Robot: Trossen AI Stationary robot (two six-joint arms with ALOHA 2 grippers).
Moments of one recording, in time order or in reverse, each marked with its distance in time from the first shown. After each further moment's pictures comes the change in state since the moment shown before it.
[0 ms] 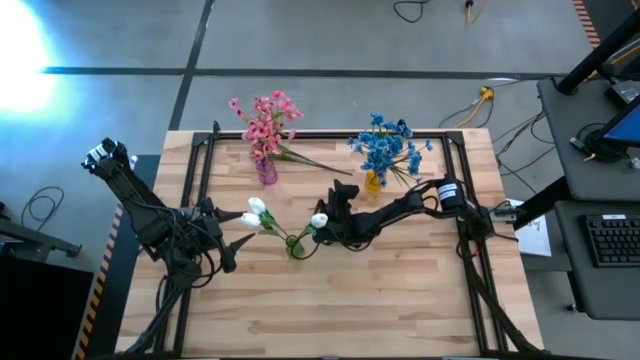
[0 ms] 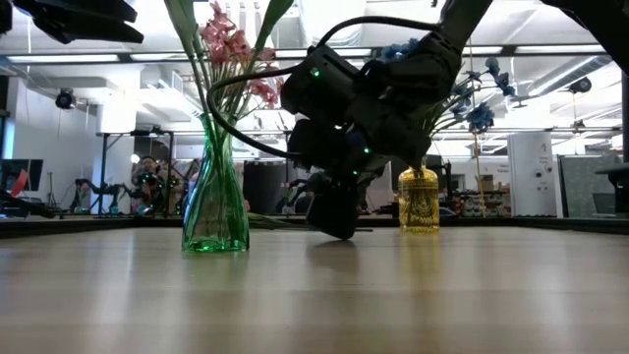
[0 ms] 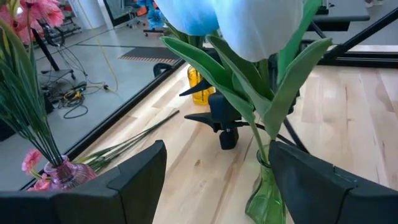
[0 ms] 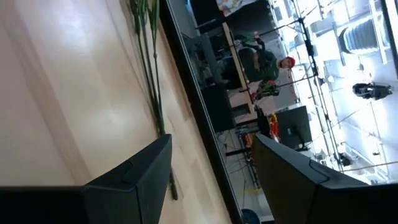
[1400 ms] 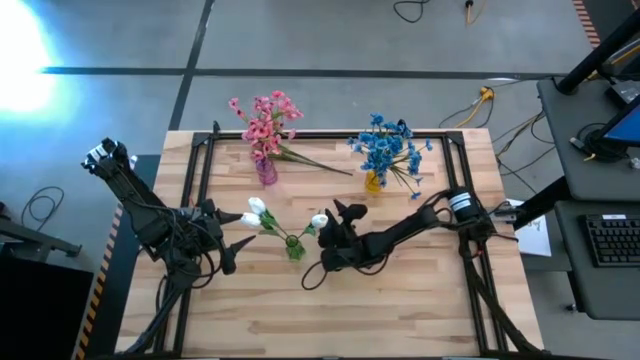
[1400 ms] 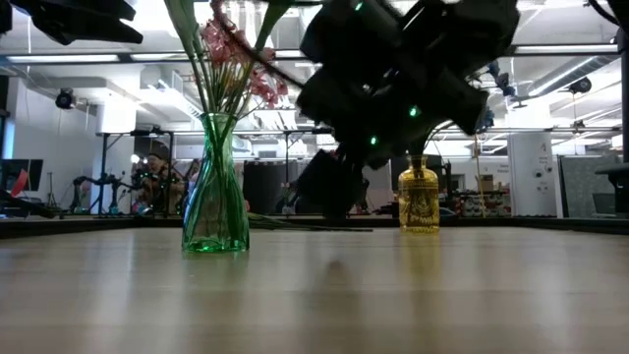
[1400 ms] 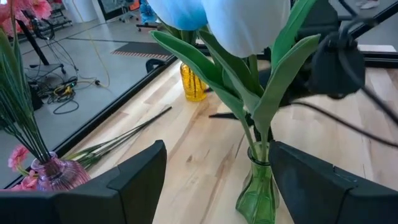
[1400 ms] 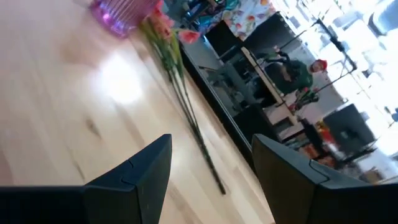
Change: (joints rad) left arm 0.000 0.000 0.000 0.019 0.031 -0.001; right arm 0.175 -0.077 -0.051 -0.010 -0.011 0.305
